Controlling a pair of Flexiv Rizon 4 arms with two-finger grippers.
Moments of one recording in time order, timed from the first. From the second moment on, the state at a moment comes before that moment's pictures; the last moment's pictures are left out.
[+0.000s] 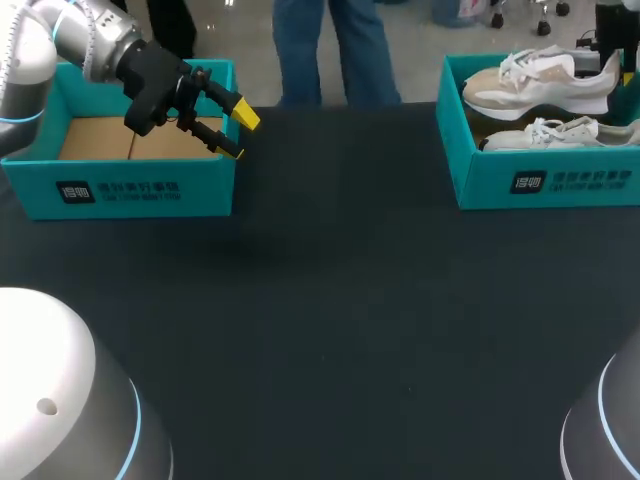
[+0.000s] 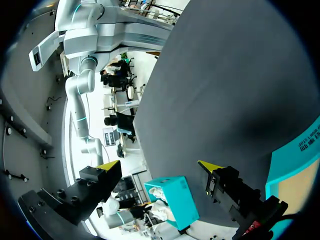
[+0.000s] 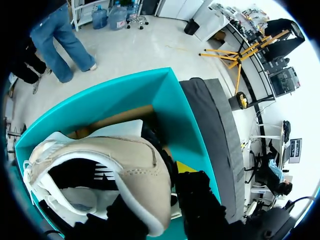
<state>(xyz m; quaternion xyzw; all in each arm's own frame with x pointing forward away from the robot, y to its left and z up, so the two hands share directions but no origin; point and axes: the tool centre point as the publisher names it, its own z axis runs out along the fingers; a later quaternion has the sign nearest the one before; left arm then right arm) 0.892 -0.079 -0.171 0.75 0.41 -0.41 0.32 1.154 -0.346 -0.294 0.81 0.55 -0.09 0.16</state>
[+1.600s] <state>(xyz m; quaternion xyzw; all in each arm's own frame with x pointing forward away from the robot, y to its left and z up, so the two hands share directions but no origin) 0.892 -0.079 -0.171 0.75 0.41 -0.41 0.32 1.158 -0.358 -0.345 0.82 0.55 -0.12 0.12</state>
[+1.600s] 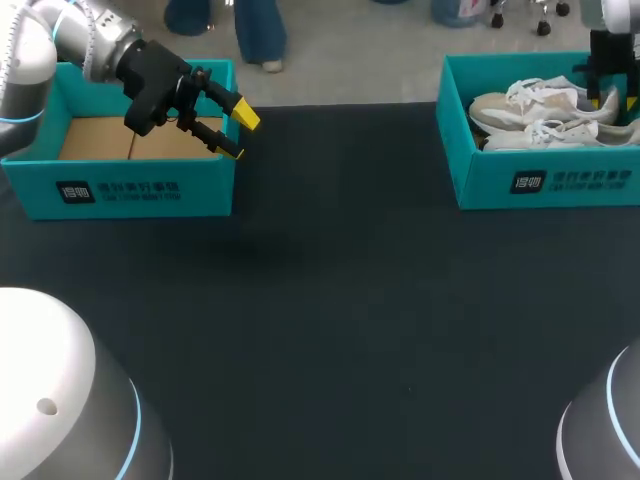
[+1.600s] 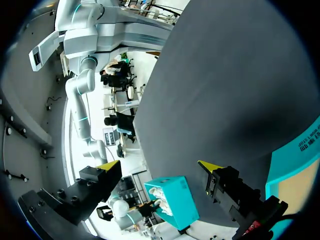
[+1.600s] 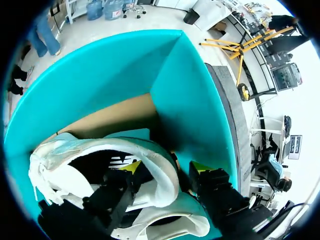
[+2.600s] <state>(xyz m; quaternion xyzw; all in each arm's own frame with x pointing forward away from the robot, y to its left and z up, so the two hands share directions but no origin) 0.892 -0.079 -0.171 0.75 0.41 -0.41 0.32 1.063 -0.290 -0.215 0.79 0.61 -0.05 0.00</state>
